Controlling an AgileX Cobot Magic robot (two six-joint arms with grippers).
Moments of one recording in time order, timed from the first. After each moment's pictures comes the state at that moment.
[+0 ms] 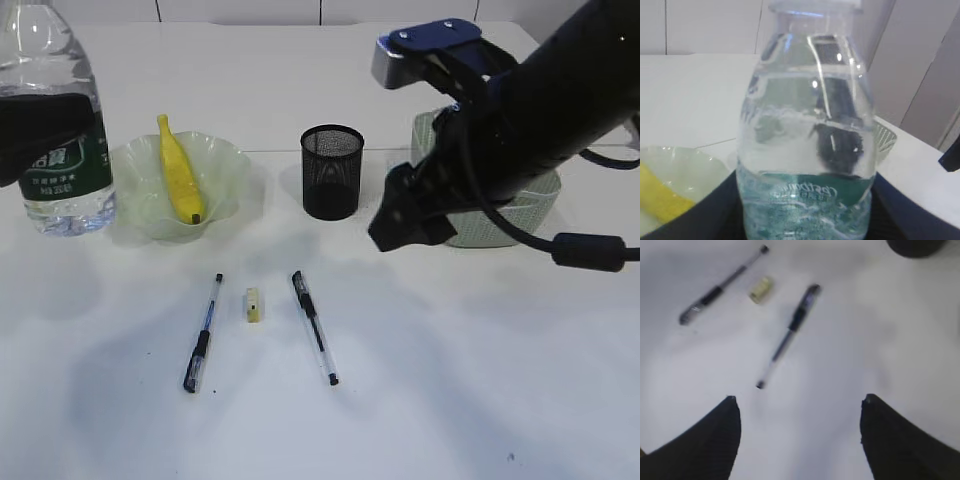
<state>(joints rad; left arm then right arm) 0.07 1.29 -0.55 1.06 -0.96 -1.03 0.43 1.55 -1.20 0.34 0.79 -0.44</state>
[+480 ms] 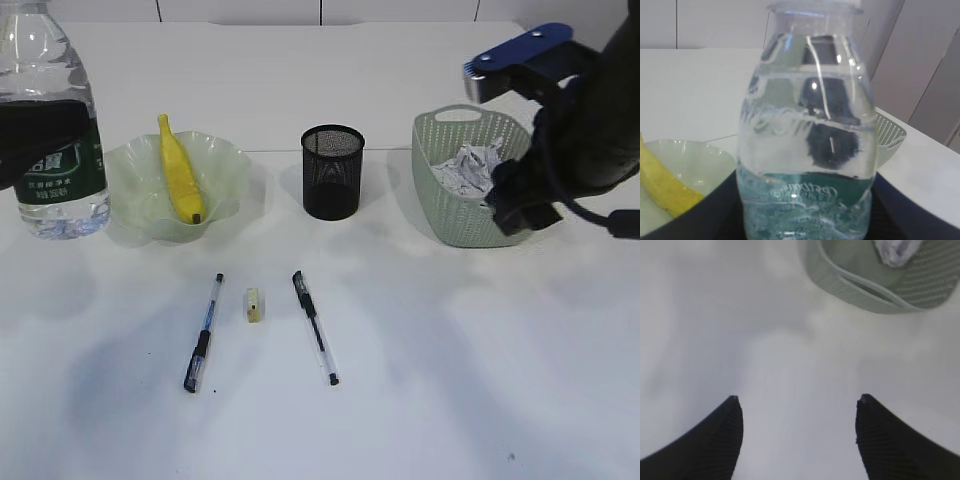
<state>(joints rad) 0.08 1.29 -0.55 1.07 -0.93 -1.03 0.34 1.55 -1.20 -0.21 0.90 -0.02</state>
